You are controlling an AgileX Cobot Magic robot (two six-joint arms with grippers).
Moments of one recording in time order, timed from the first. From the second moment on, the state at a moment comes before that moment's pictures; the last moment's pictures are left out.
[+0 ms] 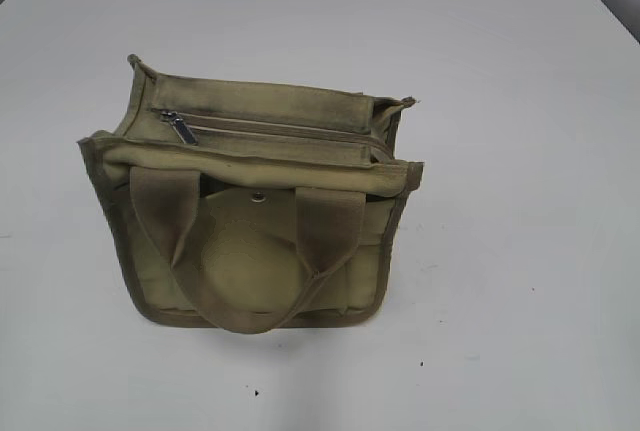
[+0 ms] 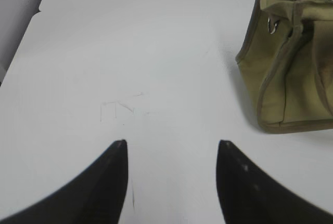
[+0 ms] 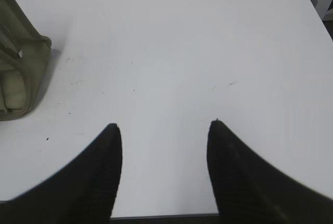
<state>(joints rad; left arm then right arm) -0.03 -0.01 -0.52 -0.01 1.06 0.11 0.03 -0.01 -0.48 0.03 1.09 -0.05</state>
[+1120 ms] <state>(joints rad) -0.03 -0.01 -0.52 -0.01 1.06 0.11 0.03 -0.01 -0.48 0.03 1.09 -0.05</state>
